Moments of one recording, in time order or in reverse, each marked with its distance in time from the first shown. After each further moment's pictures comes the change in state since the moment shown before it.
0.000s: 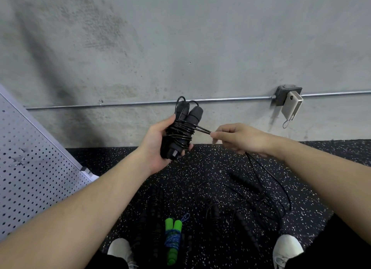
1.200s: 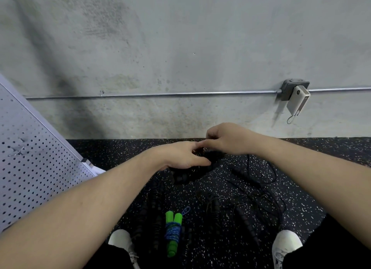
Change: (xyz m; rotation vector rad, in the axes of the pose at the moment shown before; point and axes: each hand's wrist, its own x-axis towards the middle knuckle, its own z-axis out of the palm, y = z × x) left_hand 0.014 -0.025 0.005 1.306 -0.253 -0.097; right_hand 0.017 -0.019 0.035 -0.566 0.060 -0.056
